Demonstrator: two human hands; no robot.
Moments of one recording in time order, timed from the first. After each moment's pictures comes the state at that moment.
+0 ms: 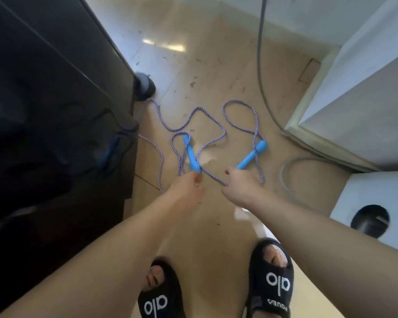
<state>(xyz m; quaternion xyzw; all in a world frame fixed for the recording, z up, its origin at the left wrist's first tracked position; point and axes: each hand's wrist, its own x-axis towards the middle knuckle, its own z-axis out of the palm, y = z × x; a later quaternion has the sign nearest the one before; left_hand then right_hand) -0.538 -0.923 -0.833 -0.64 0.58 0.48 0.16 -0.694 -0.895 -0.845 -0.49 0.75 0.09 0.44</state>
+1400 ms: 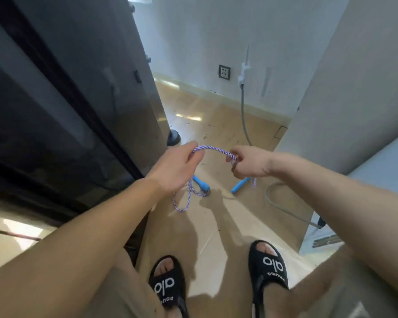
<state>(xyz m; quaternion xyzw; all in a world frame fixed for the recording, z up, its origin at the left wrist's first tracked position) -0.493 -0.797 -0.606 -0.56 0.76 0.29 -0.17 -0.708 -0.799 -0.607 -0.66 0.66 0.01 0.35</state>
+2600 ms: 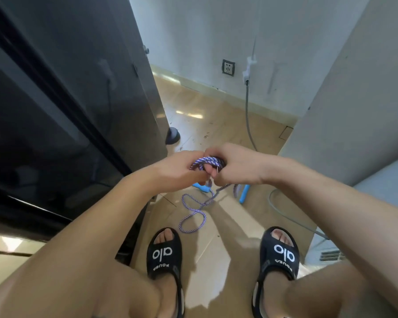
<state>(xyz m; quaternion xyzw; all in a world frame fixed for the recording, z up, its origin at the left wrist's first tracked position) -0.496 -0.823 -0.614 -0.46 0.78 0.42 -0.05 -0.682 -0.807 -0.604 -0.73 0.52 -0.10 0.43</state>
